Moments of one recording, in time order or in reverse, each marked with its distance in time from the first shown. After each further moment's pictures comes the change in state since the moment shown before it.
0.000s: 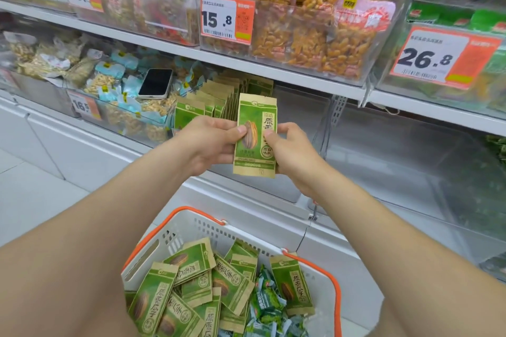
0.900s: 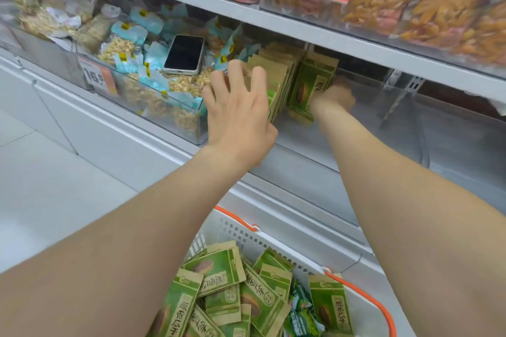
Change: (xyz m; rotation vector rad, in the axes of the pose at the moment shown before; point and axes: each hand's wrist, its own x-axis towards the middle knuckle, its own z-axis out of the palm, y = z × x) left_hand 0.079 -0.035 -0.044 1.344 0.729 0.585; right_hand 0.200 -0.004 0.046 -0.725 0.502 0.101
